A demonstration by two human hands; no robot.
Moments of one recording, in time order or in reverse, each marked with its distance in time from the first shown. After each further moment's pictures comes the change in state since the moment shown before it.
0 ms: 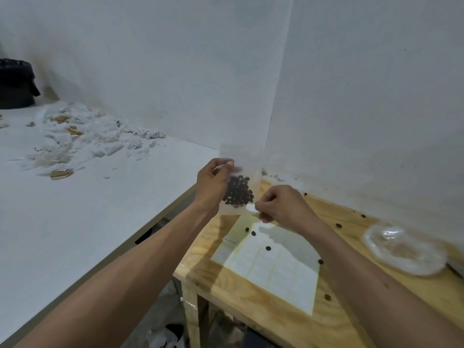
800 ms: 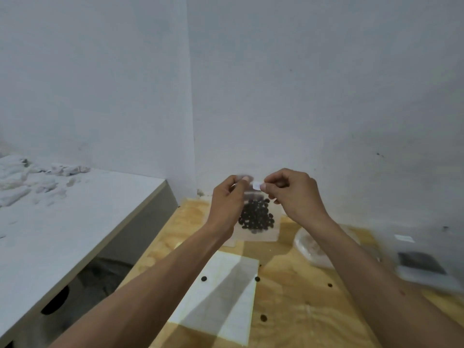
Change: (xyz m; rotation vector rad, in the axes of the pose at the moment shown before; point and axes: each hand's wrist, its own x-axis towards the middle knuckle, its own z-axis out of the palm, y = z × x) left_hand -0.045 0.016 0.170 -0.068 -0.380 -0.037; right_hand -0.007 0.071 -0.136 0.135 0.525 -0.129
